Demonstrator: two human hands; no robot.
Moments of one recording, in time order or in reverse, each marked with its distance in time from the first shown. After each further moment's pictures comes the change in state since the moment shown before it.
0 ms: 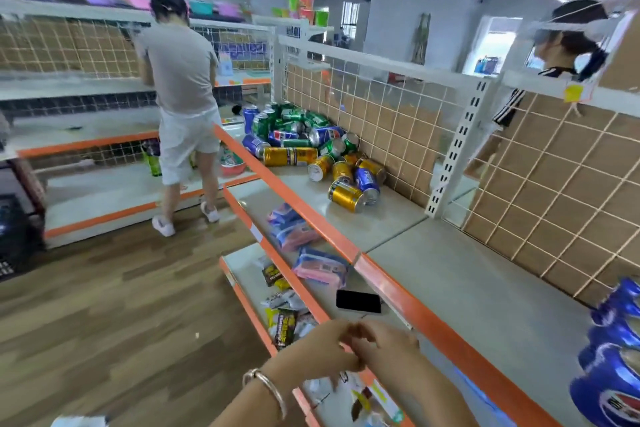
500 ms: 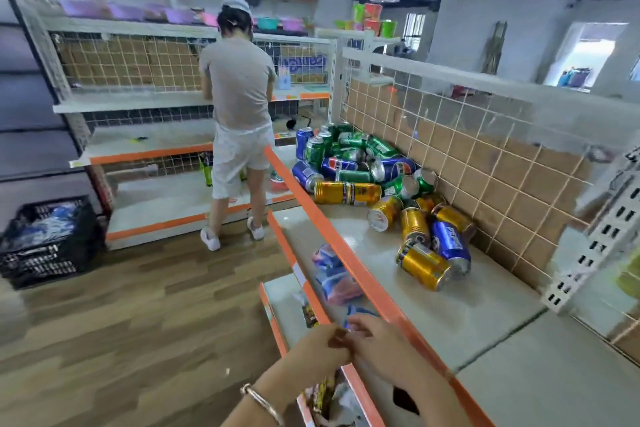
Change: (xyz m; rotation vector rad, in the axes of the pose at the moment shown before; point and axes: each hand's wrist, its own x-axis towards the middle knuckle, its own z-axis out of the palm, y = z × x) left_hand 0.117 -0.091 -0.153 -0.230 0.364 -0.222; right_hand 0.234 -0.080 -0.010 0.318 -0.118 -0.236
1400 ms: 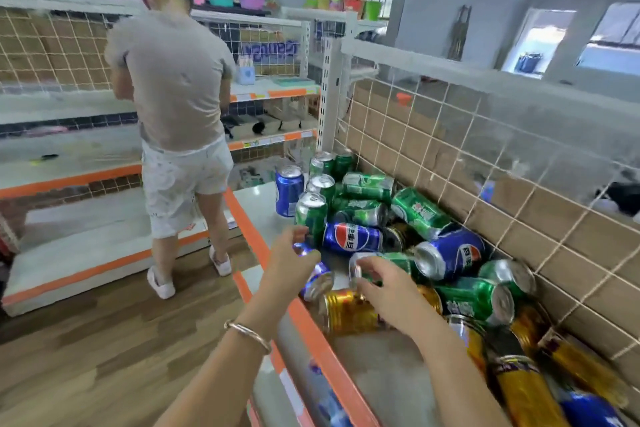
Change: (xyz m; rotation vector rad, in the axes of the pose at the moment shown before) left_hand 0.363 0.084 -0.251 -0.164 0.447 0.181; right_hand 0.379 -0.084 -0.116 -0.118 0.281 -0.009
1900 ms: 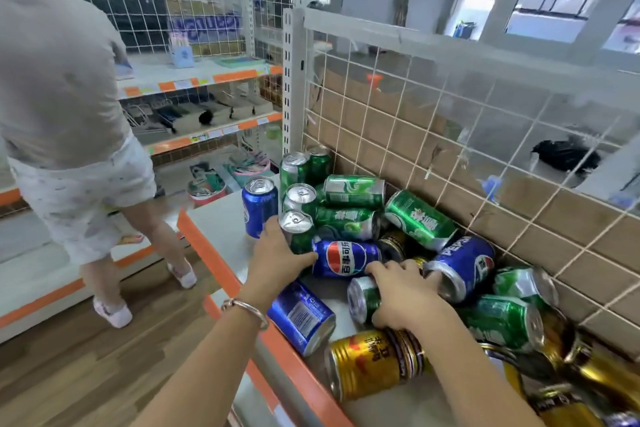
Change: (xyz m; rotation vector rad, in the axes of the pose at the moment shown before) left_hand 0.127 -0.031 0.014 0.324 -0.176 0.061; right_hand 0.078 -0.004 -0.008 -0.776 -0.258 0.348
